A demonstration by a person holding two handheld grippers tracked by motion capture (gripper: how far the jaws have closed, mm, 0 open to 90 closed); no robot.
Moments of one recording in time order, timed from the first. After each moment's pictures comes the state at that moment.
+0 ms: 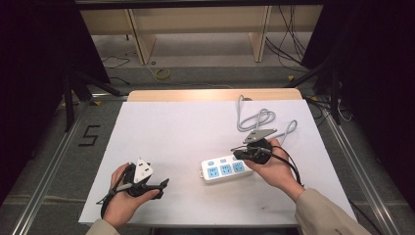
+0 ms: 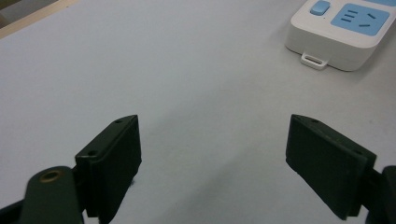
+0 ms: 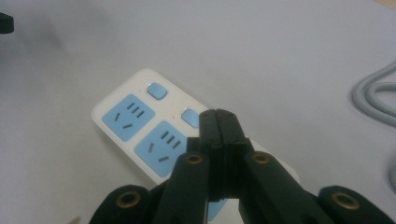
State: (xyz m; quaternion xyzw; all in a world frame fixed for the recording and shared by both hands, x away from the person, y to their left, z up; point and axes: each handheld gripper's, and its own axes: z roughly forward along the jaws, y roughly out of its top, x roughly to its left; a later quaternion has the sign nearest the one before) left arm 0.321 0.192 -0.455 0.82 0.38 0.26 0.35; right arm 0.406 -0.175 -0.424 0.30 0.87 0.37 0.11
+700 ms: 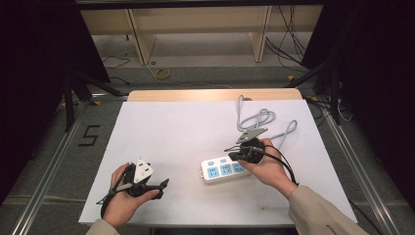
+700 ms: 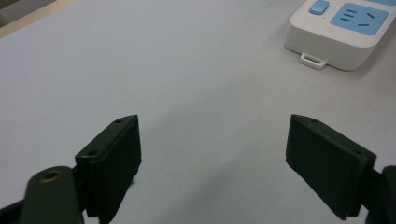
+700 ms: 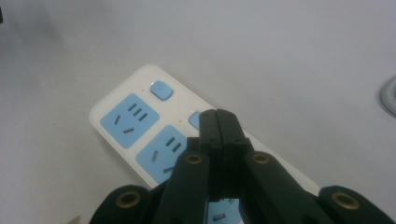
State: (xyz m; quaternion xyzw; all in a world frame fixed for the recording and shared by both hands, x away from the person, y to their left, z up) left arm 0.321 0.192 -0.455 0.82 0.38 0.26 0.35; right arm 0.414 -0.159 -0.433 0.30 0.88 0.35 0.10
